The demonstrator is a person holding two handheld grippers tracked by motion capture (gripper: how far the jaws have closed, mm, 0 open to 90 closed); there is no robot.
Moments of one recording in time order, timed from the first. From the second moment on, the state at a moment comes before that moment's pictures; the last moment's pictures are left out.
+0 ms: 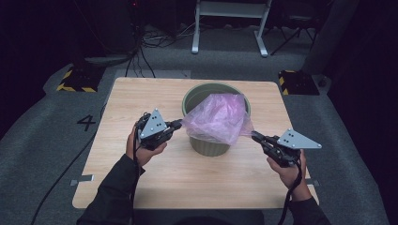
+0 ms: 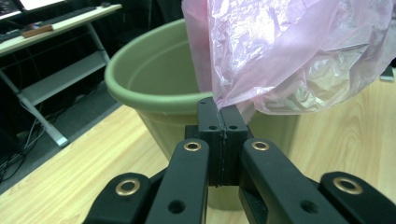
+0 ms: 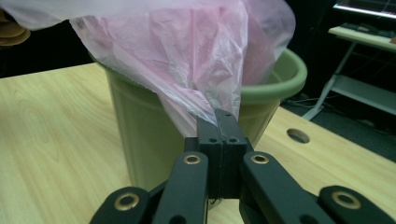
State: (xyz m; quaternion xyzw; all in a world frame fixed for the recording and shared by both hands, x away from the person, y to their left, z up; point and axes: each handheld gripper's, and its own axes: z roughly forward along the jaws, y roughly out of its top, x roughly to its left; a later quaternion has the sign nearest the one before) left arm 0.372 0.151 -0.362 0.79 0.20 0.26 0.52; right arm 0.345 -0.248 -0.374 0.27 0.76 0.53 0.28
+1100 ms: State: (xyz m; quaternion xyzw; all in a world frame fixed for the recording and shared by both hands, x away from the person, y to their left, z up) left arm 0.366 0.139 -0.338 0.80 0.15 0.25 0.53; right arm 0.308 -0.227 -0.347 0.22 0.74 0.53 0.35
